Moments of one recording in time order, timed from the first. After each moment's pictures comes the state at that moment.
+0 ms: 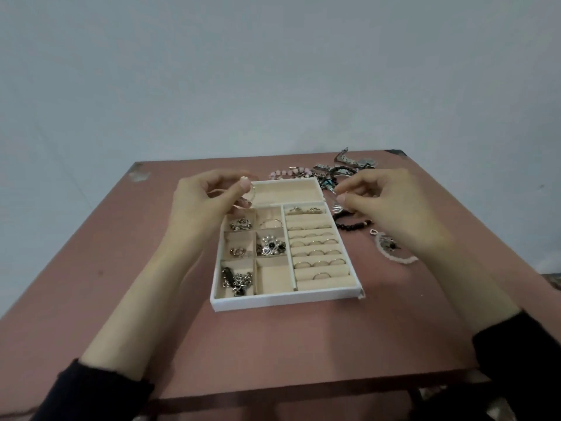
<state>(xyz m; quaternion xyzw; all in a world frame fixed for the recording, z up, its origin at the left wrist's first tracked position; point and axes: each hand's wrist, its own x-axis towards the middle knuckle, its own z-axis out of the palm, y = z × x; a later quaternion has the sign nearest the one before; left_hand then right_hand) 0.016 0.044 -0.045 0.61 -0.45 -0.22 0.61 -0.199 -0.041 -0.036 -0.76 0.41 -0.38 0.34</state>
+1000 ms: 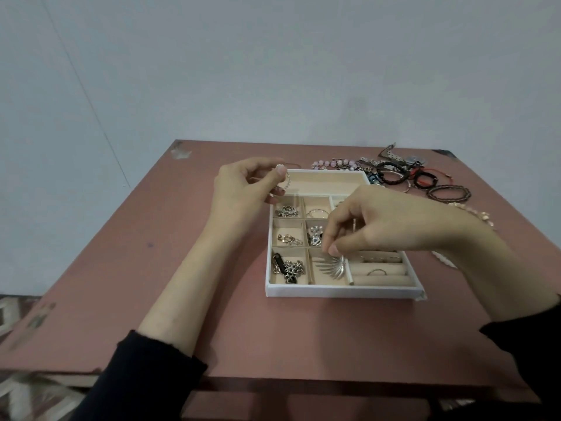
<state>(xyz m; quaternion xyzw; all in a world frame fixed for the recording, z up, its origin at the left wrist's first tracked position) 0.032 0.048 -0.054 0.58 -0.40 -0.24 0.67 -0.138 -0.004 -0.010 -0.91 0.26 0.00 0.34</state>
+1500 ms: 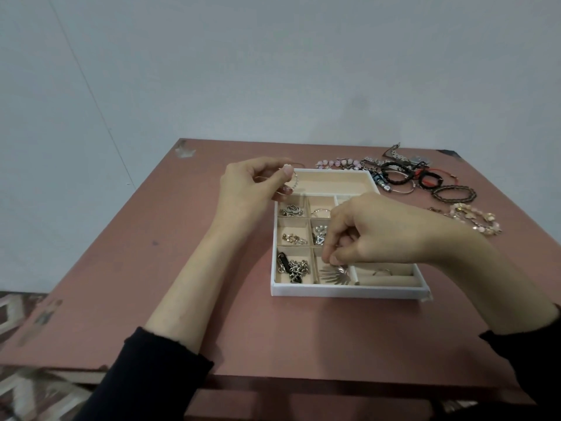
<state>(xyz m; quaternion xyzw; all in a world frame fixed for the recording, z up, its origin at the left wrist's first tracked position) 0.035 0.046 -0.057 0.59 -0.40 -0.24 0.66 -0.129 -0.002 -0.024 -0.93 0.27 0.02 0.26</state>
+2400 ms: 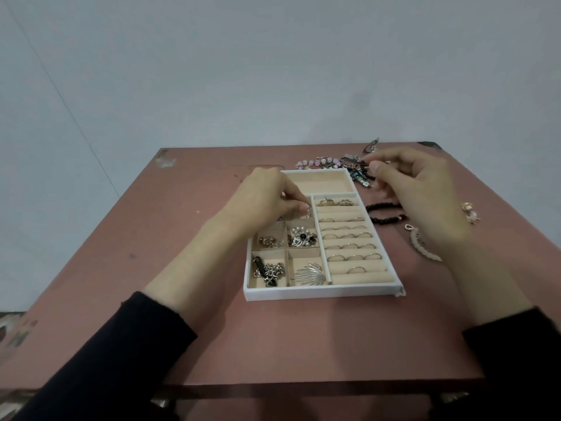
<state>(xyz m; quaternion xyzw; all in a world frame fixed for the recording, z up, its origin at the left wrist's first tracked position) 0.020 0.015 -0.049 0.69 -0.66 -0.09 0.27 -0.175 -0.045 -0.045 -0.69 0.38 -0.47 0.39</state>
